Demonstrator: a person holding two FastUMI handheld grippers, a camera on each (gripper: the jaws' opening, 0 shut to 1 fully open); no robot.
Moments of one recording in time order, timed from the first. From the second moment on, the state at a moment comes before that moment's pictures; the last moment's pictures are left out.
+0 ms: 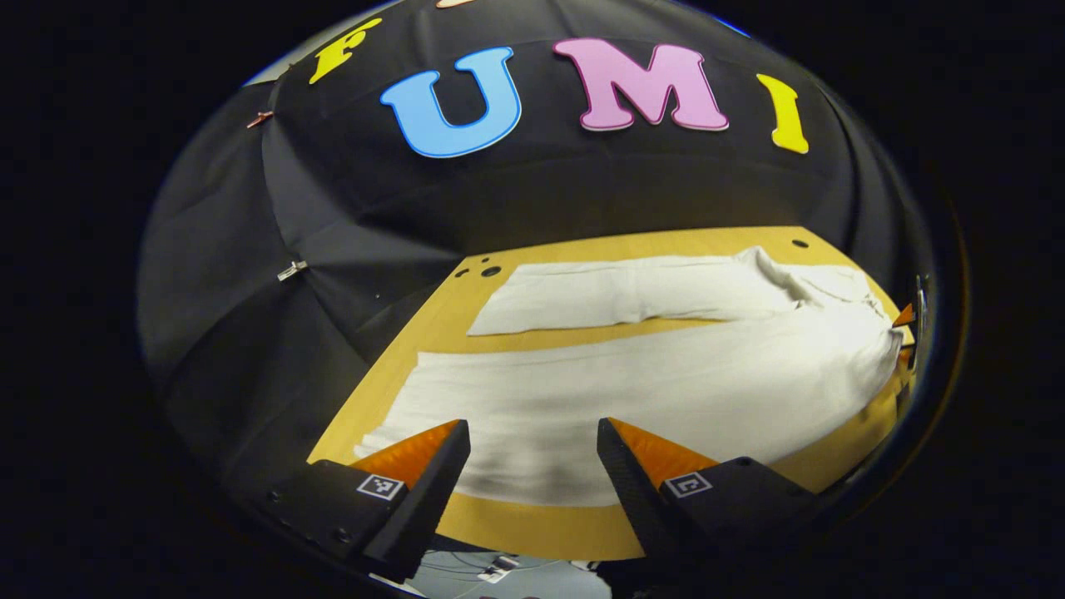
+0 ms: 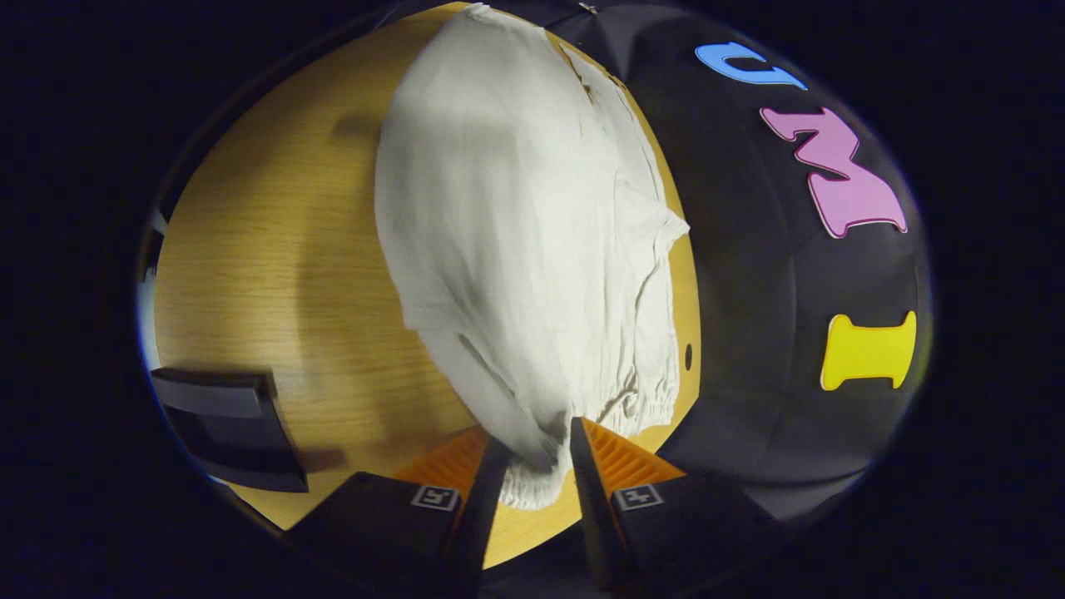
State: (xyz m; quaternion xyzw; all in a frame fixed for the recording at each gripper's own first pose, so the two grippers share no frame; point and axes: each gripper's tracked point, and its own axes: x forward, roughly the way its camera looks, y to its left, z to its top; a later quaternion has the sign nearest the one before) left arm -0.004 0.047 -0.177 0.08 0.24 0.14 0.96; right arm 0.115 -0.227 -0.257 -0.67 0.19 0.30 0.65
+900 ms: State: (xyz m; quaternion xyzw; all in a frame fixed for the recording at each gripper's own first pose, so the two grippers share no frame) left arm -0.041 0.247 -0.288 0.51 0.38 0.03 0.77; right arm 0.103 -0.224 -0.267 -0.68 0.28 0.38 0.57
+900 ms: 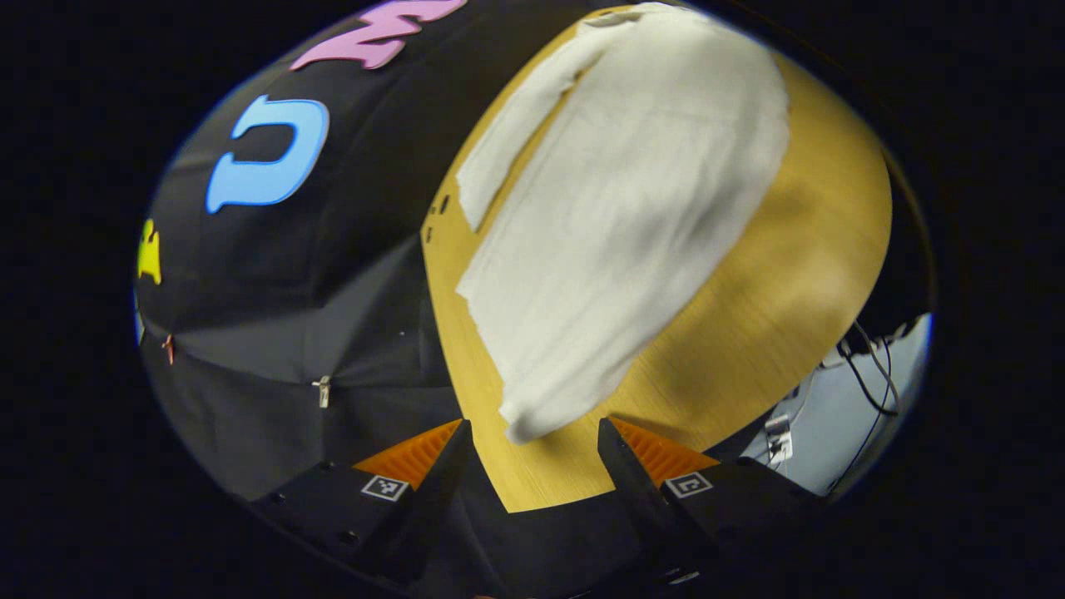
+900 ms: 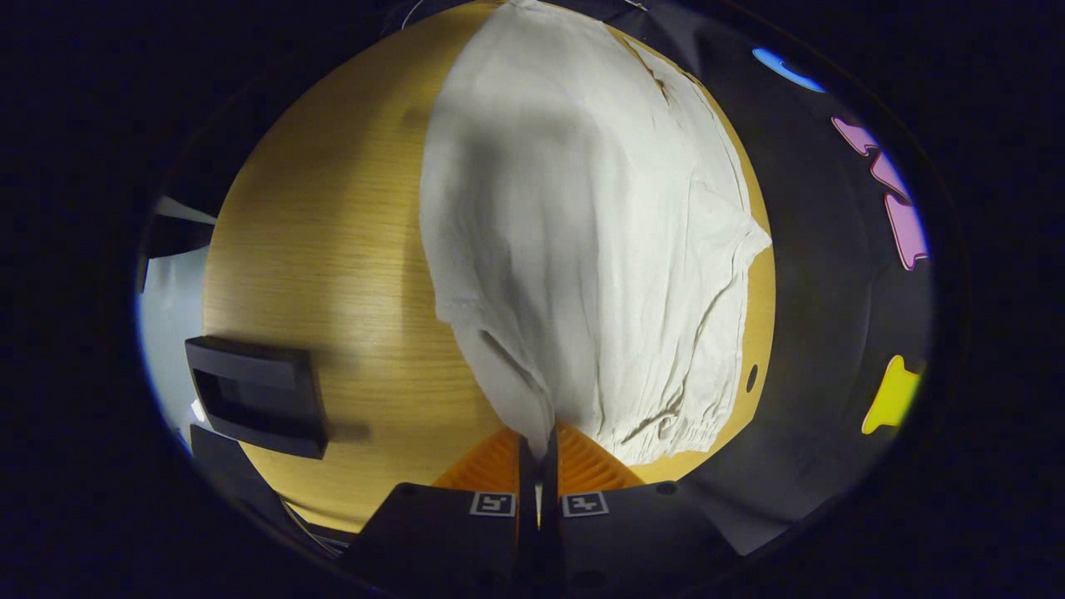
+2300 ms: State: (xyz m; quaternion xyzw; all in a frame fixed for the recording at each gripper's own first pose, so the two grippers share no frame) left arm 0.010 0.220 -0.269 0.57 0.38 -0.04 0.73; right arm 0.116 -0.228 -0.249 -0.64 0.29 0.33 0.63
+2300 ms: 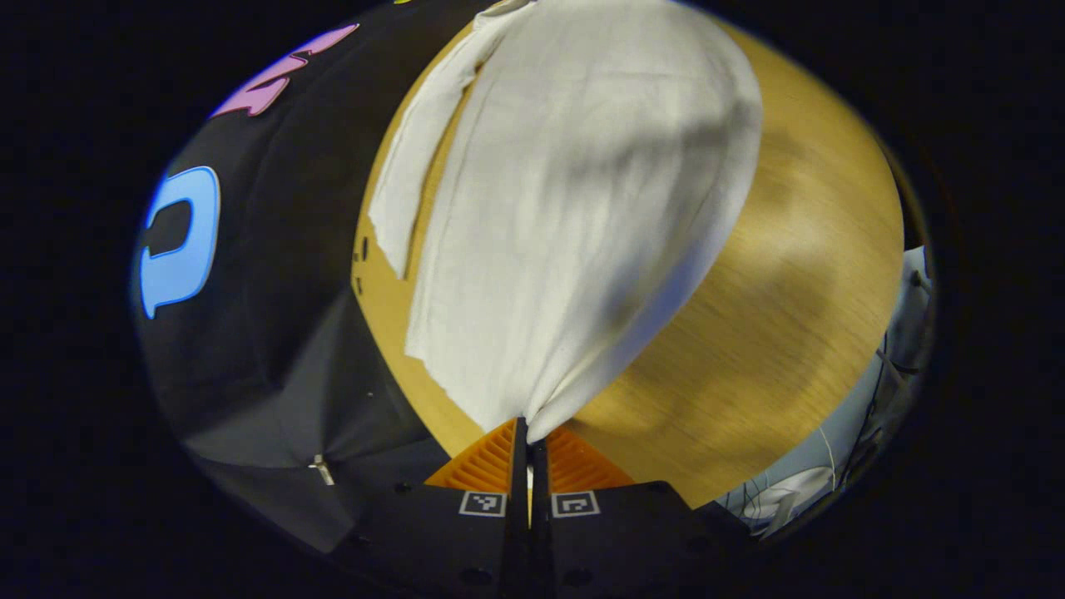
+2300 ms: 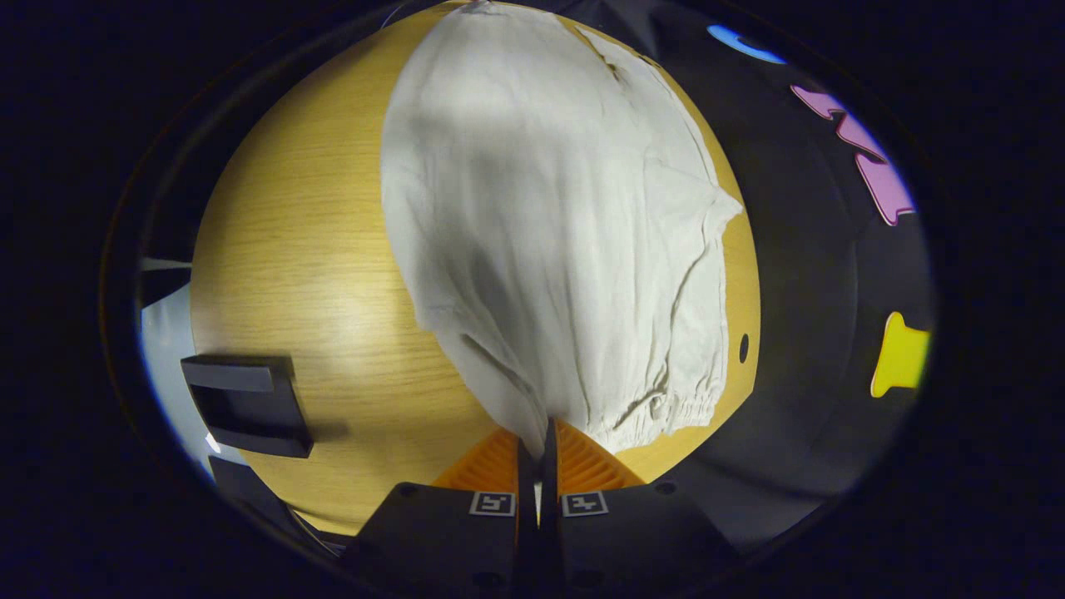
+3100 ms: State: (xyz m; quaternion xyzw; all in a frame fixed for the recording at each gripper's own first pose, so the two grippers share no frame) left arm 0.157 0.177 -0.114 0.43 0.23 0.05 0.87; right arm 0.220 -0.193 -0.116 -0.36 0.26 0.11 0.89
